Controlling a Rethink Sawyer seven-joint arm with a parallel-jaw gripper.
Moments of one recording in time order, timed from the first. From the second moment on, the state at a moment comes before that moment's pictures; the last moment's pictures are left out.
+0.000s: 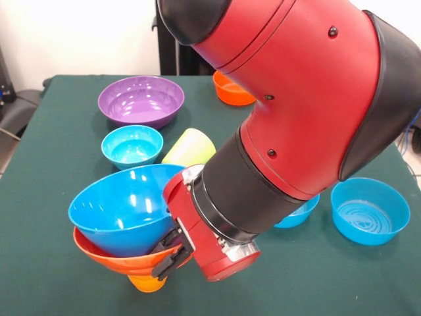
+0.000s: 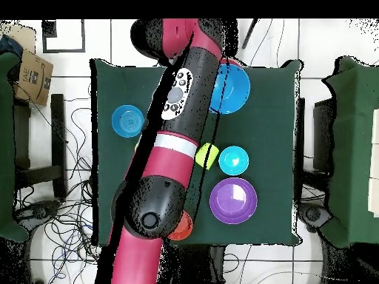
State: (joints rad) arm -0.16 0.27 -1.36 0.13 0.73 1.15 2.63
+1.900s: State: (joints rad) arm -0.16 0.31 -1.35 0.12 0.75 1.17 2.55
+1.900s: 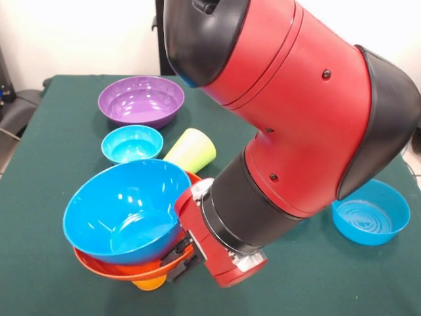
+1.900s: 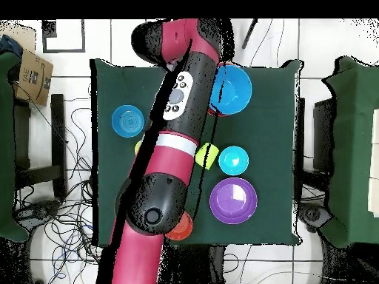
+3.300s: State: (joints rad) arm -0.16 0.31 -1.35 0.12 0.78 1.17 2.50
